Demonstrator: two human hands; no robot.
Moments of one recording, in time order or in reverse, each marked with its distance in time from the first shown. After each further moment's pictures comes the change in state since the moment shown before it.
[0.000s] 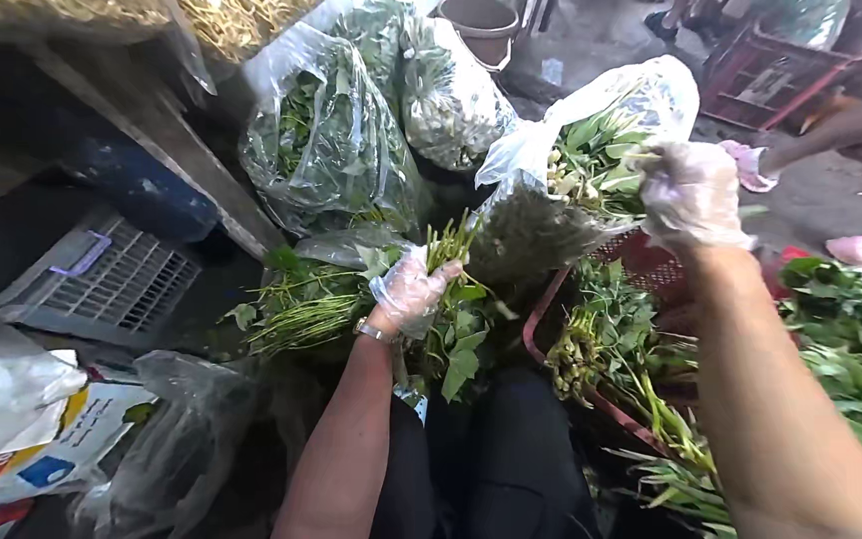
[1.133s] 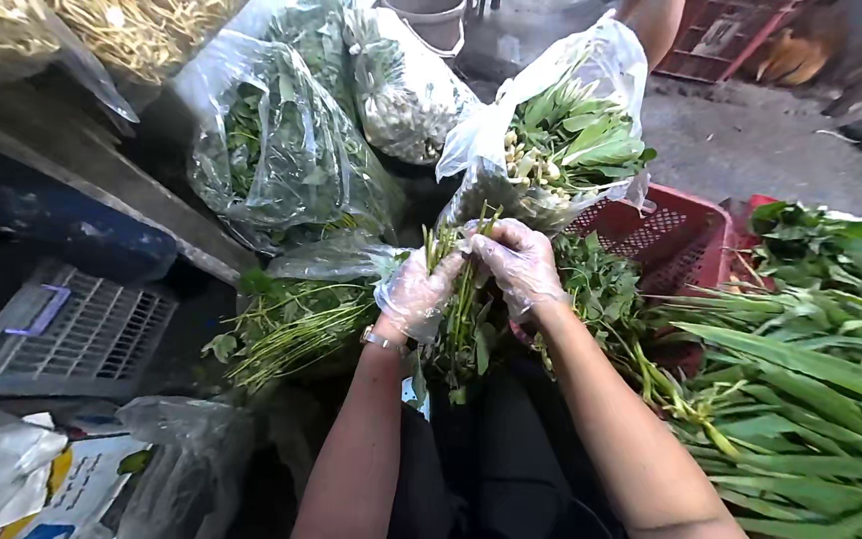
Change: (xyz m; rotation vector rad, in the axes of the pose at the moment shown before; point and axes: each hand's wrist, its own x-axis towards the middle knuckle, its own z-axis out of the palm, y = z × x) left_hand 0.013 0.007 0.035 -0.210 -0.060 -0.017; right_hand -0.065 -0.086 0.096 0.922 0.011 0.355
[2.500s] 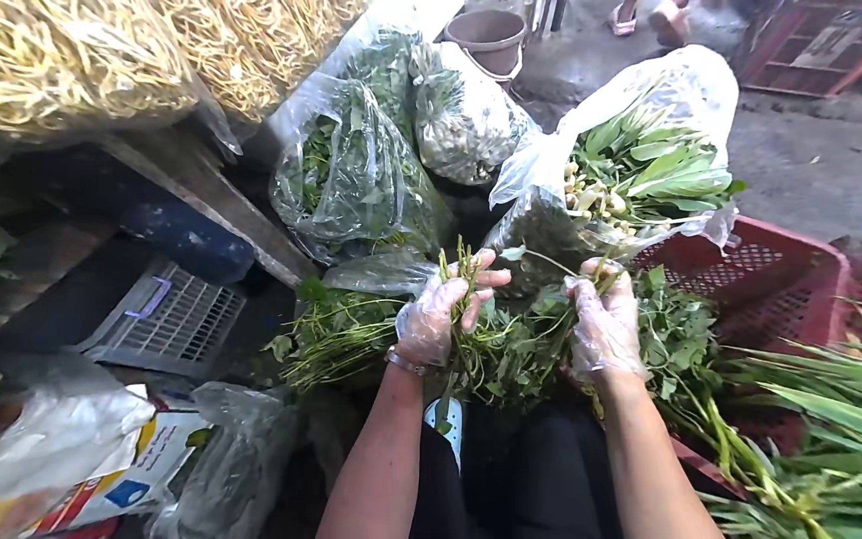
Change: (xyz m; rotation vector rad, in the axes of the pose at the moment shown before) left_hand 0.000 -0.004 -0.025 -0.464 -0.094 0.174; right_hand -0.015 0.015 -0.006 0.041 0.340 0.275
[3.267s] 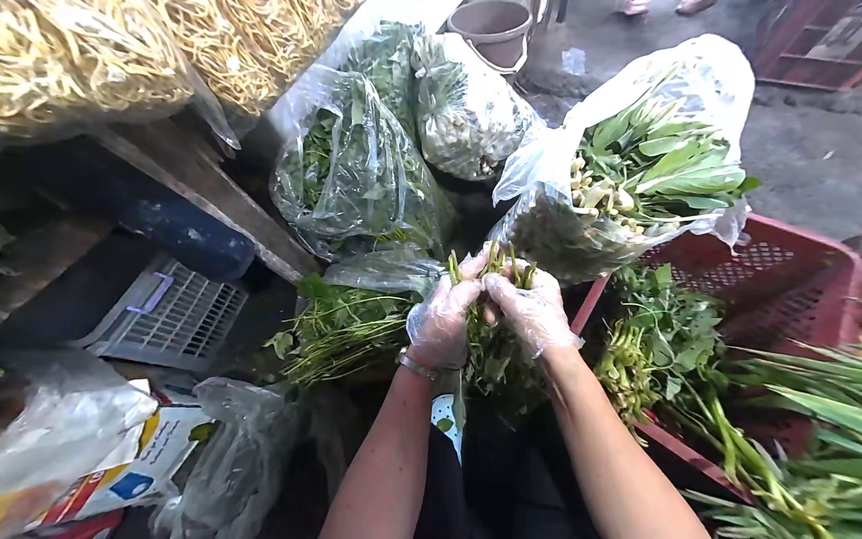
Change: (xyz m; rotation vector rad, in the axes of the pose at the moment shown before) left_hand -0.002 -0.003 0.013 0.200 0.170 -0.017; right_hand -0.013 -0.029 0.059 0.214 -0.405 0.074
